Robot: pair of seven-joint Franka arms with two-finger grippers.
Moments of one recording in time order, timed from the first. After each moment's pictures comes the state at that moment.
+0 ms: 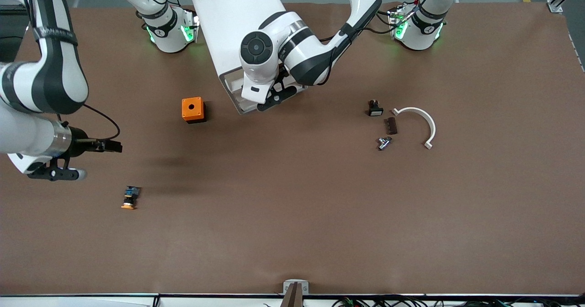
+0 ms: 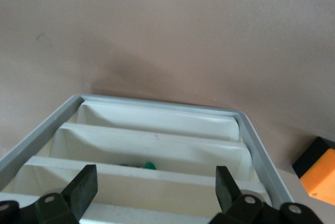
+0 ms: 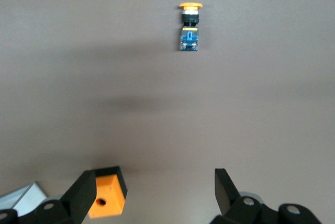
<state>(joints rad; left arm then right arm) -0.90 0.70 -0.09 -1.23 -0.26 1.79 -1.40 -0.01 0.24 0.00 -1.67 0.02 1.72 0.02</state>
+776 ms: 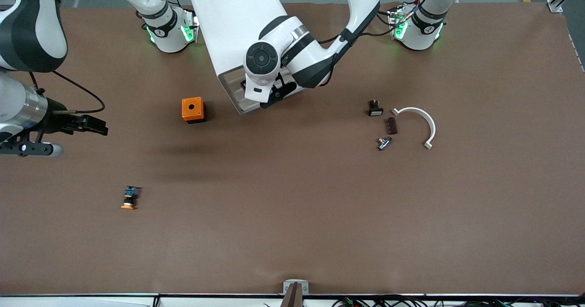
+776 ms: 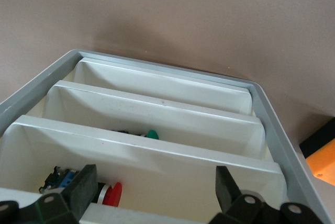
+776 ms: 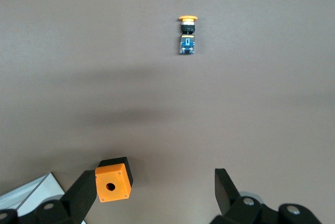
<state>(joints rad) -0.90 0.70 -0.09 -1.26 -0.40 1.78 -1.44 -0.01 0.12 -0.01 -1.68 0.02 1.69 0.03</state>
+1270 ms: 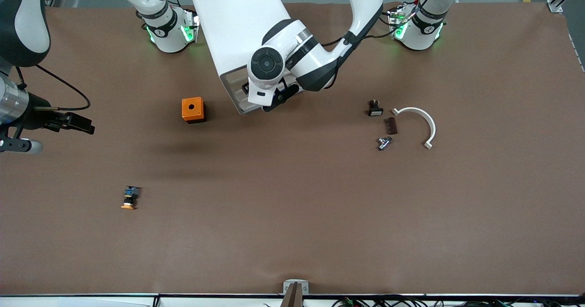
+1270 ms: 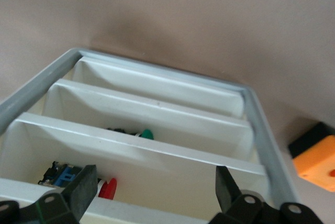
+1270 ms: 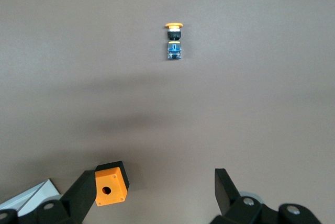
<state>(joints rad) -0.86 0.68 -0.09 -1.25 -0.42 1.79 -1.44 -0.04 0.11 -0.02 -1.66 0.02 1.69 0.03</state>
